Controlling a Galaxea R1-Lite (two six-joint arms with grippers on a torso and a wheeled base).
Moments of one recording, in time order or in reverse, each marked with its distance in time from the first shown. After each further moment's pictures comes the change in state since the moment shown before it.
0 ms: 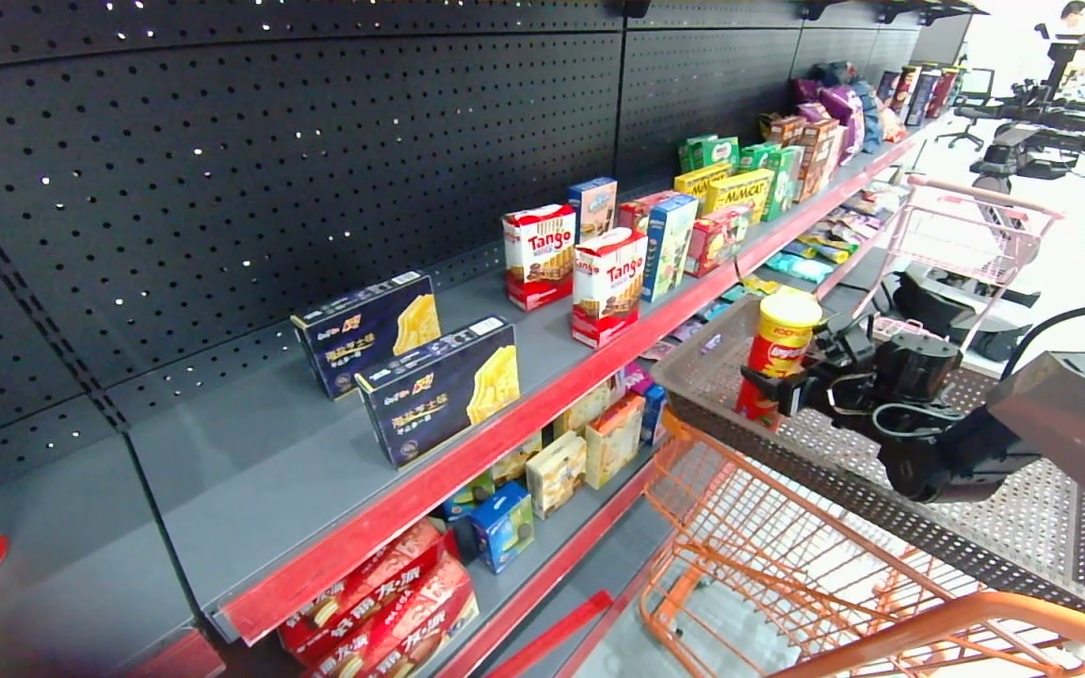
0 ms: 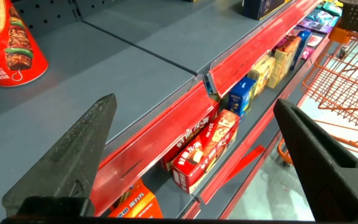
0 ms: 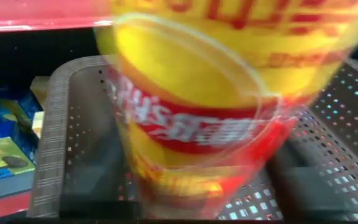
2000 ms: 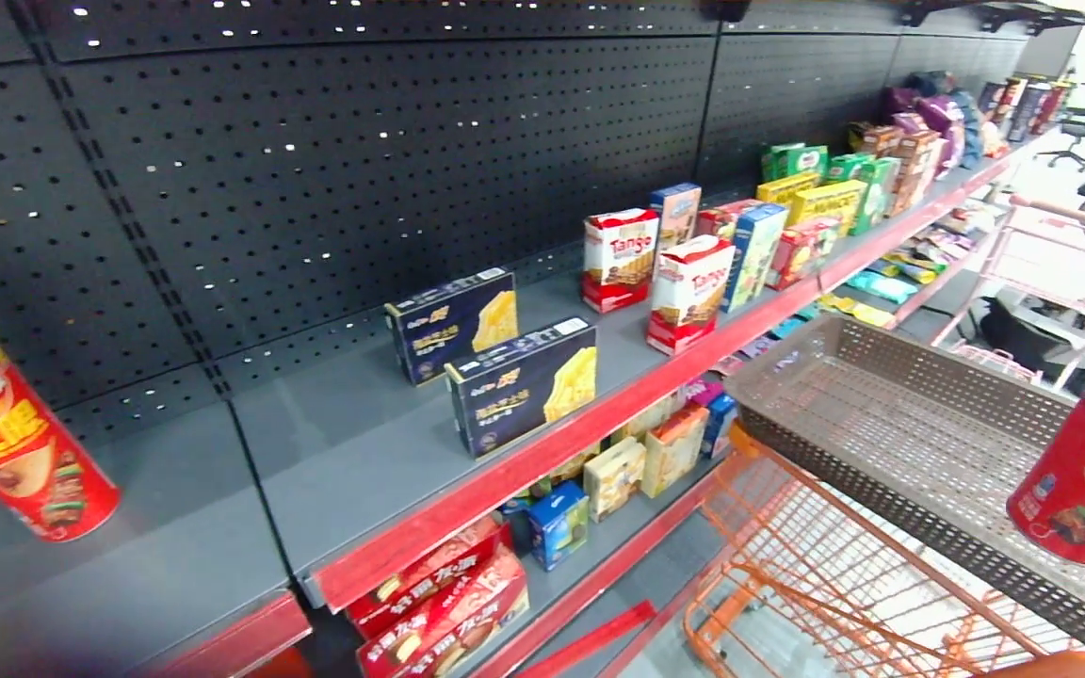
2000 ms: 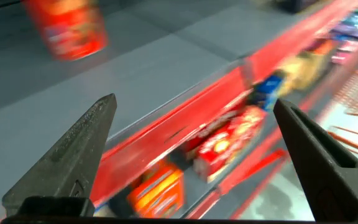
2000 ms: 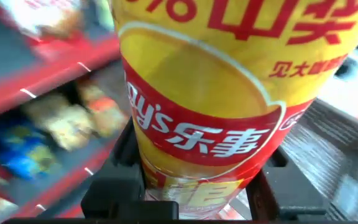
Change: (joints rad) left arm 0.000 0.000 0.000 0.000 0.000 0.000; right arm 0.263 -1.415 0.817 0.630 -0.937 0.114
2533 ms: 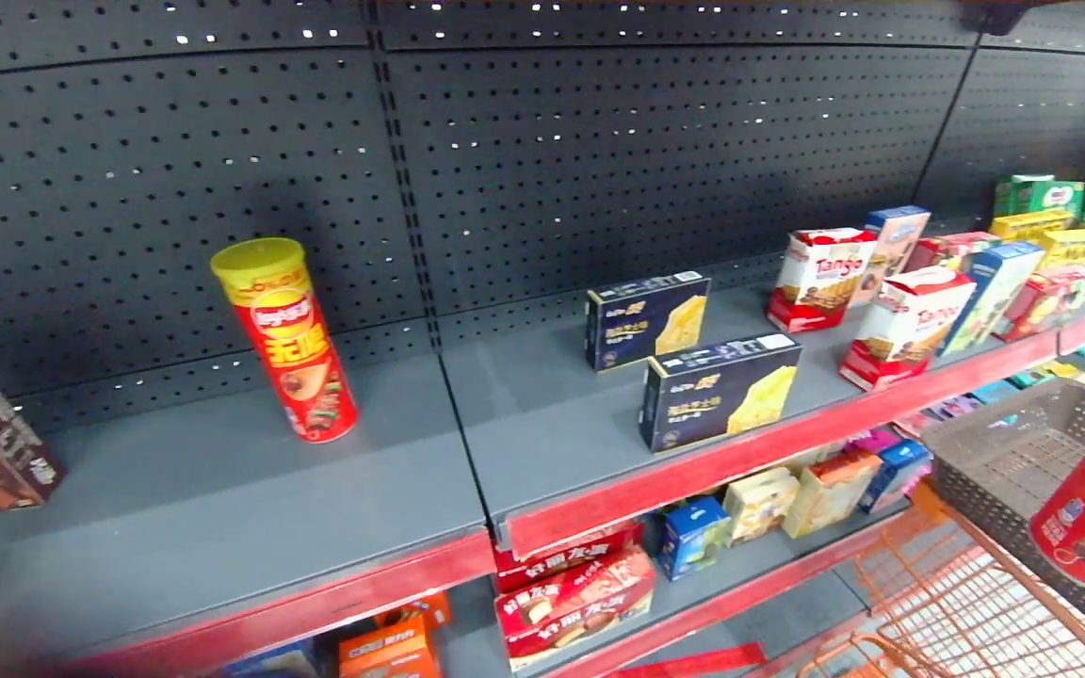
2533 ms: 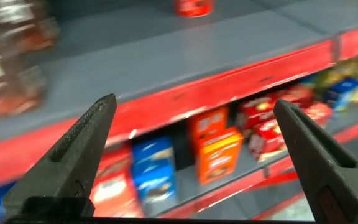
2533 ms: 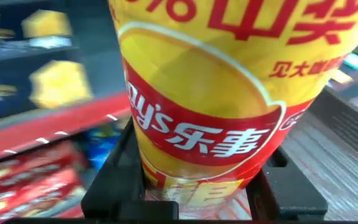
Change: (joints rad) left arm 0.001 0.000 0.000 0.000 0.000 0.000; right arm 0.019 -0.075 0.048 0.025 -0.006 0.000
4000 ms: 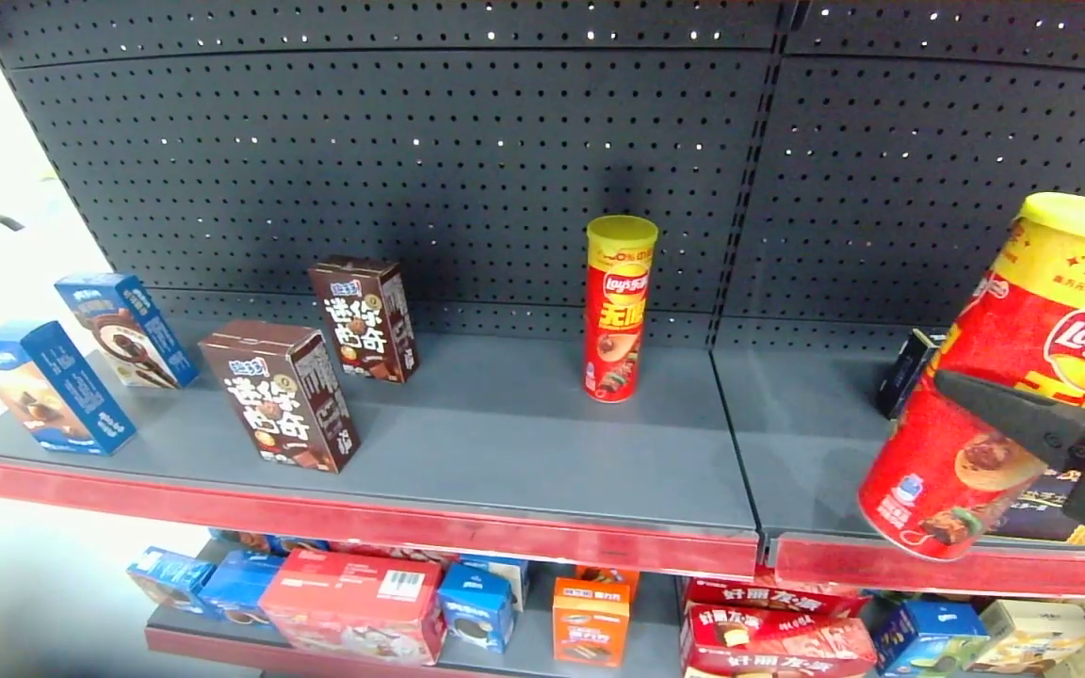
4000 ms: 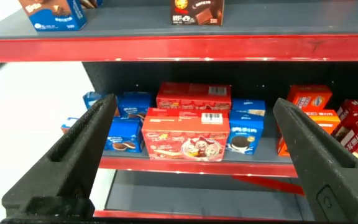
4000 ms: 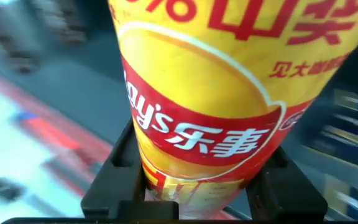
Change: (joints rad) left arm -0.001 0.000 0.000 0.000 0.000 0.000; right arm 0.245 0.161 -0.183 0.030 0.358 0.023
